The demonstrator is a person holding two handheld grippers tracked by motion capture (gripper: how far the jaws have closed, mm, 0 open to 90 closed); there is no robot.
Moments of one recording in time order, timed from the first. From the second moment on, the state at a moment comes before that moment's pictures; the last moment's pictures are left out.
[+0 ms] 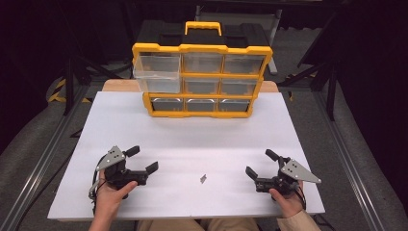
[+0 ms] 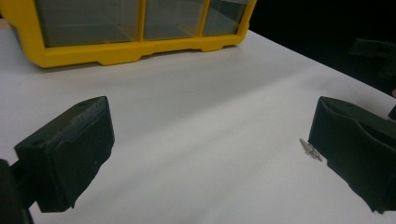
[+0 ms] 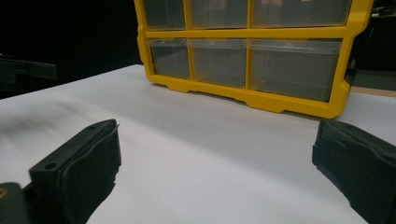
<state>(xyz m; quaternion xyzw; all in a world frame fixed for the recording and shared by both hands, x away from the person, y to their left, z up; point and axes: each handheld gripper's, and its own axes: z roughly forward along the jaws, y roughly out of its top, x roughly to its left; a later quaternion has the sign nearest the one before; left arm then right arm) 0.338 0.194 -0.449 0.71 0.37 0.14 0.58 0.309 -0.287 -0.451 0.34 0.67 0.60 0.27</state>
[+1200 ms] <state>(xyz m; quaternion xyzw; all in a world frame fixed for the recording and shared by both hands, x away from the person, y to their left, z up) 0.353 0.096 -0.440 0.80 0.31 0.07 0.50 0.308 -0.286 -0.450 0.33 0.68 0.59 0.28</state>
